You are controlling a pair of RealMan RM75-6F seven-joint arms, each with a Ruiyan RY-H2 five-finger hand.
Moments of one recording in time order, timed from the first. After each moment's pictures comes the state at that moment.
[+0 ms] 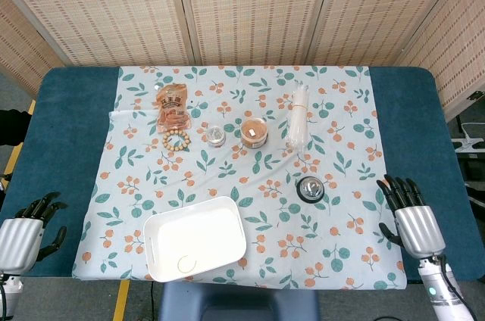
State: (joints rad) left arm -0.09 -1.12 -0.01 -1.62 1.57 1.51 0.14; right arm 0.14 -1.27 -0.02 -1.47 -1.56 1.47 -0.15
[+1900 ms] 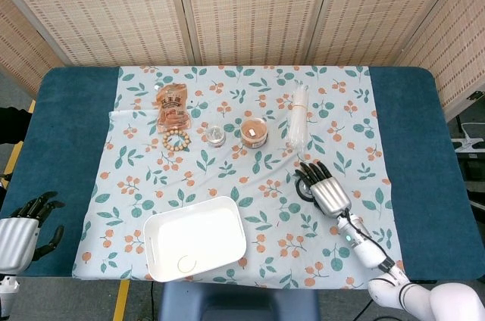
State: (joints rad) left arm -0.09 -1.10 -0.02 -1.63 1.56 1.52 0.09; right arm 0.50 -1.81 0.04 -0.77 -1.57 1.05 0.02
